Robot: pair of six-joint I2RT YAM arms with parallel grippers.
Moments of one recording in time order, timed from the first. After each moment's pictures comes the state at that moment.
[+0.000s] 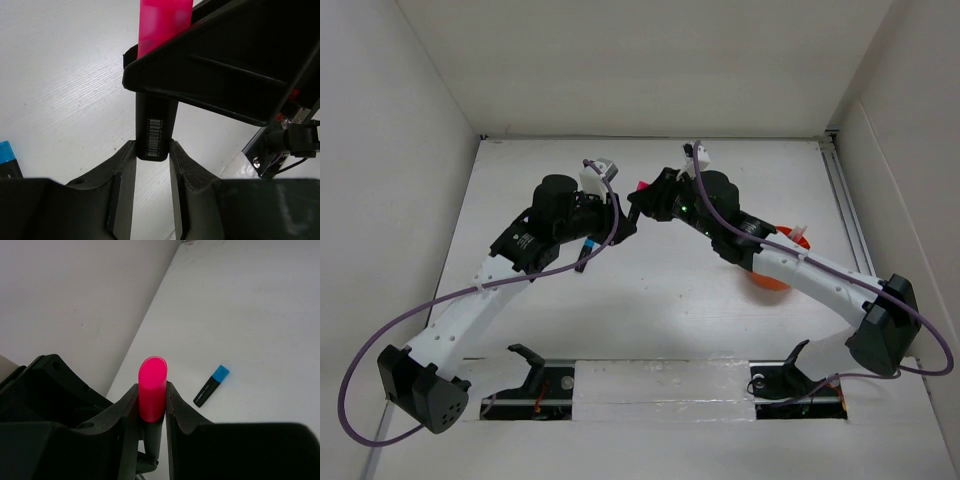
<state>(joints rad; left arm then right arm) -0.55 1.10 1.09 -0.44 0.34 -0.30 0.81 1.42 1.19 0.10 0.04 0.74</state>
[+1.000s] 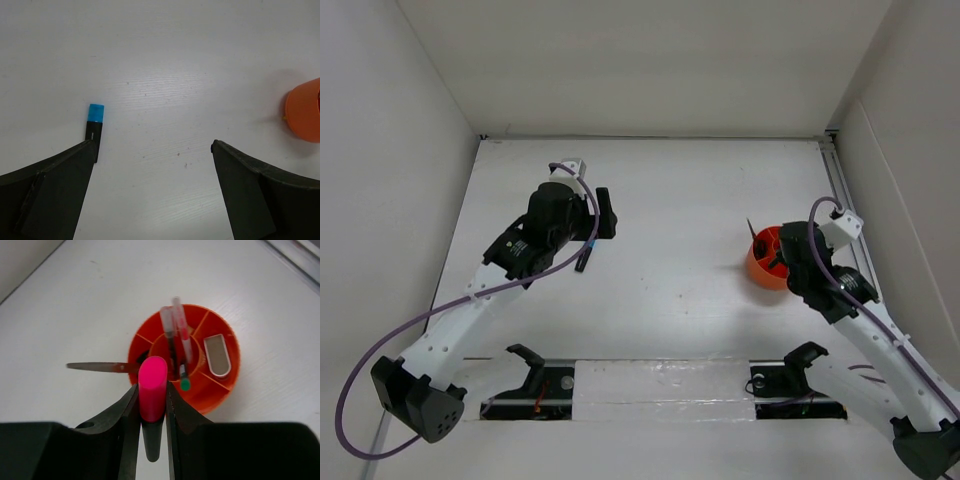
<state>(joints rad) -0.55 1.04 1.06 -0.53 -0.15 -0.40 0.51 0.78 0.85 -0.72 0.79 0.90</state>
